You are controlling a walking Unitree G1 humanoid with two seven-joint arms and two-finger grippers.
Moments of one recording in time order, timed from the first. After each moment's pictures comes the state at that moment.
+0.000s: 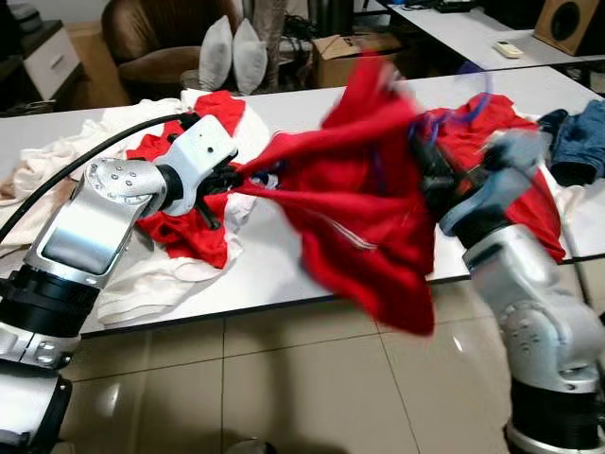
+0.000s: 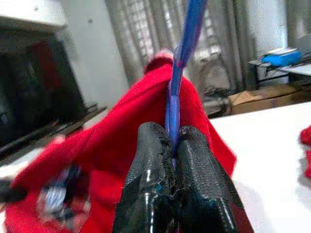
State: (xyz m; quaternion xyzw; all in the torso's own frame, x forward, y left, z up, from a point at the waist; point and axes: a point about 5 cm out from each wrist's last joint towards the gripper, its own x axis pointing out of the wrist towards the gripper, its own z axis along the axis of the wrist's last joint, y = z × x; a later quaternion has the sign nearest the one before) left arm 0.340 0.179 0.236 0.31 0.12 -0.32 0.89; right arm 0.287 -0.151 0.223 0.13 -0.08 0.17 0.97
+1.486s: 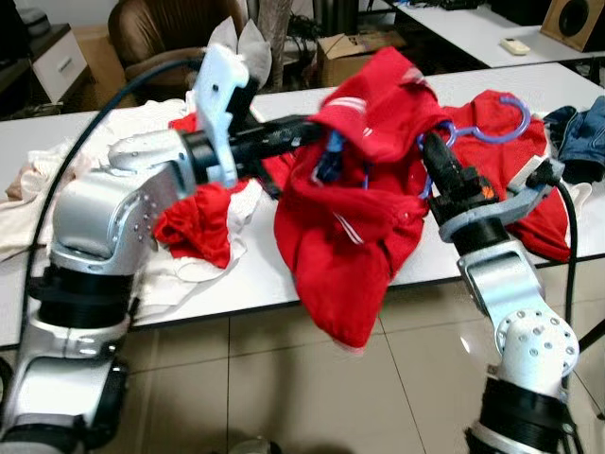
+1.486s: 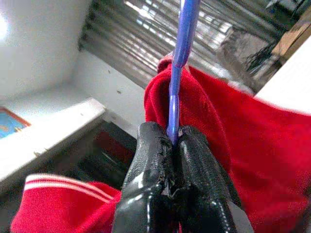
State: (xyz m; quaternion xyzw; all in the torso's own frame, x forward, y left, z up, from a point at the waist) left arm 0.317 0.117 0.289 0.05 -0.05 -0.50 0.86; right arm 0.291 -0.151 0.210 0.50 -0.07 0.17 0.85
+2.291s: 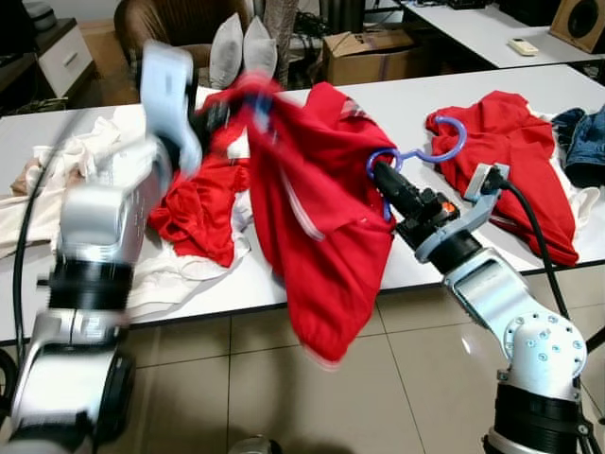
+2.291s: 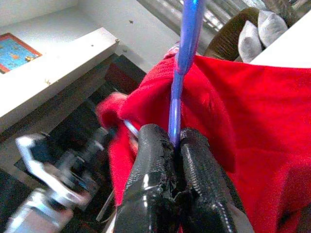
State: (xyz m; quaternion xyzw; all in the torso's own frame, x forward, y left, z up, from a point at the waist) left arm 0.362 0.191 0.233 0.05 0.02 -0.21 0.98; right arm 0.281 -0.133 0.199 0.44 0.04 0.27 0.86
